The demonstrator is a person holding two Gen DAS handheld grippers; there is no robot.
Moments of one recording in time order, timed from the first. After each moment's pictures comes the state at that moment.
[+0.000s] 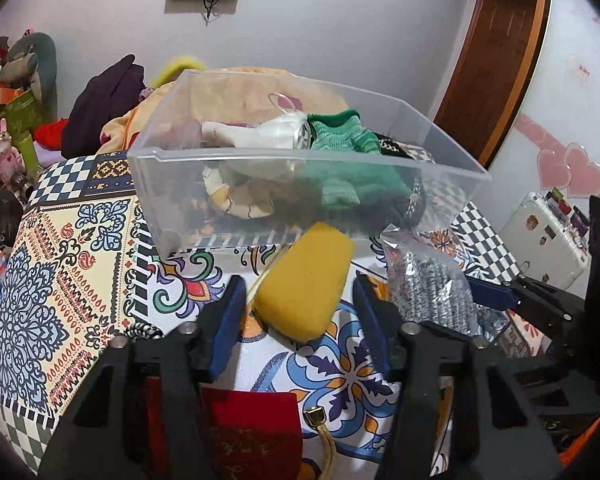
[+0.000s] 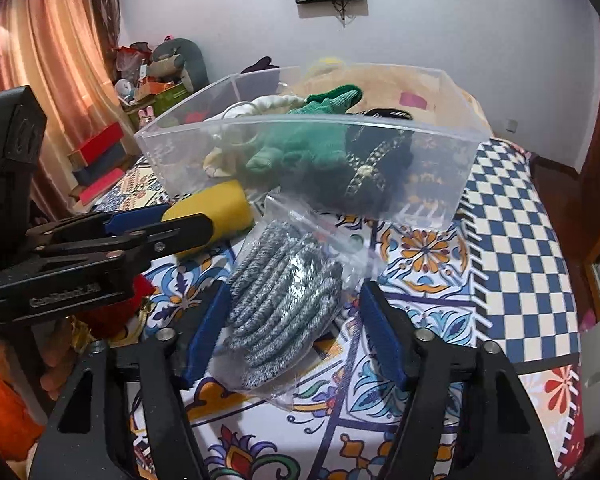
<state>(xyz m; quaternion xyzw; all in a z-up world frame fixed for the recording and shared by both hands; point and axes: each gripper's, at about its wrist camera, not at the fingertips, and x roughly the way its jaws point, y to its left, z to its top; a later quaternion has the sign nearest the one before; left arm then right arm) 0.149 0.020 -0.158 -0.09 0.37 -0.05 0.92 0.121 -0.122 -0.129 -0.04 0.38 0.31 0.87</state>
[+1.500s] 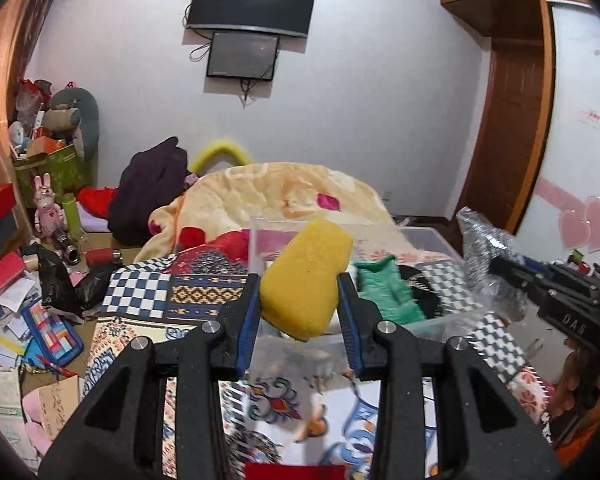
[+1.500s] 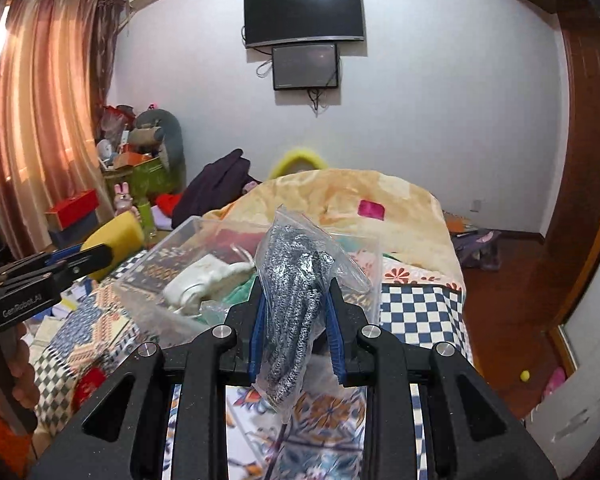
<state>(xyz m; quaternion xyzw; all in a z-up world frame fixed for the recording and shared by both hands) 0.146 0.071 -0.074 -0.08 0.23 0.03 0.97 0.157 -0.145 -0.042 -0.04 0.24 0.25 0.94</state>
